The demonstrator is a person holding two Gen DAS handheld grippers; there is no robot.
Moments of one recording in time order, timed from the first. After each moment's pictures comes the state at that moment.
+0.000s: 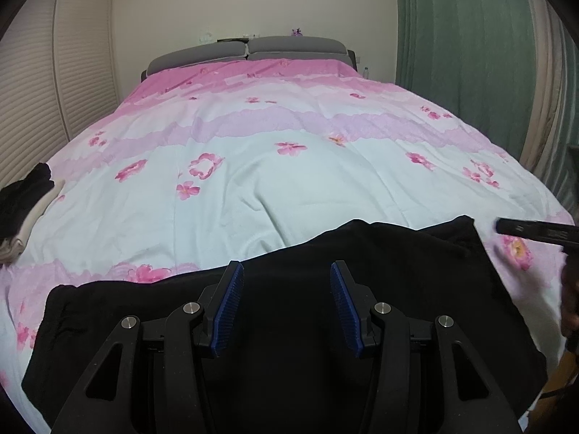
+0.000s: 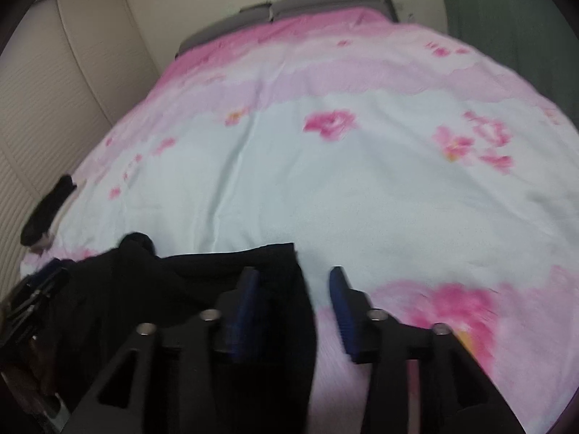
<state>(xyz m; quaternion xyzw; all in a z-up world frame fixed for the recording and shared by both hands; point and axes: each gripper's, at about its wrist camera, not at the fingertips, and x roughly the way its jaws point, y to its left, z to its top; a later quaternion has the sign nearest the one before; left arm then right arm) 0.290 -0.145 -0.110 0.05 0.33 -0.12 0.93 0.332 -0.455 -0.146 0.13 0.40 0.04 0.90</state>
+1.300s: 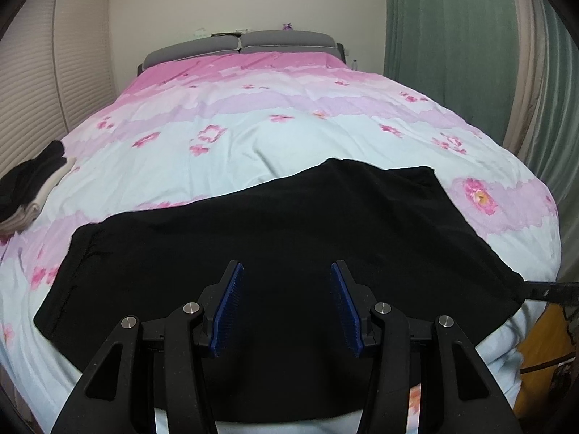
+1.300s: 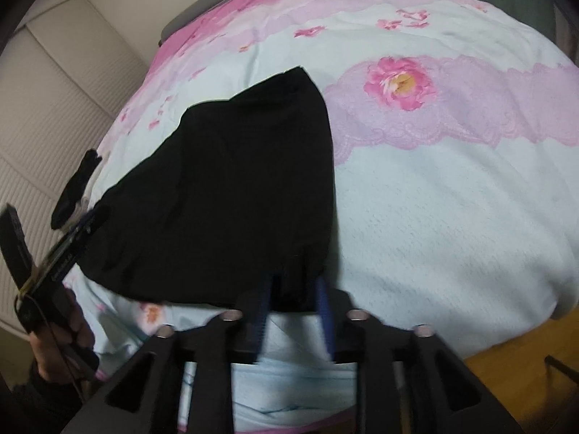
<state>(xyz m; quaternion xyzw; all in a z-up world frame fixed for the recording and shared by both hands) 0.193 -0.112 -0.115 0.06 0.35 -0.13 0.93 0.146 -0.420 -0.163 0.22 0.47 0.04 0.85</state>
